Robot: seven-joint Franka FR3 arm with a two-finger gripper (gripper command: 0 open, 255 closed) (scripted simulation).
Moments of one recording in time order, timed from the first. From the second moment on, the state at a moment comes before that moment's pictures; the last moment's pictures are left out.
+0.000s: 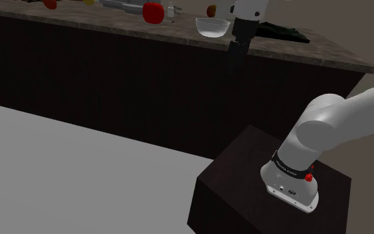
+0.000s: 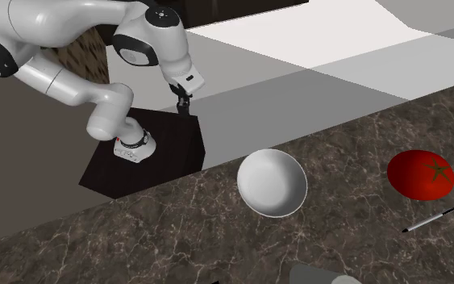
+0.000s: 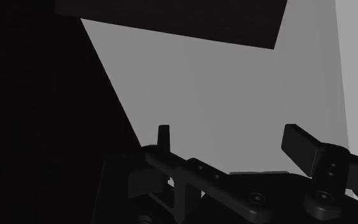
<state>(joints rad) -0.01 -0.75 0.04 -2.44 0.07 1.68 -0.13</state>
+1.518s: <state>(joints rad) -0.09 -0.05 -0.14 -1.55 0.02 1.54 -0.41</state>
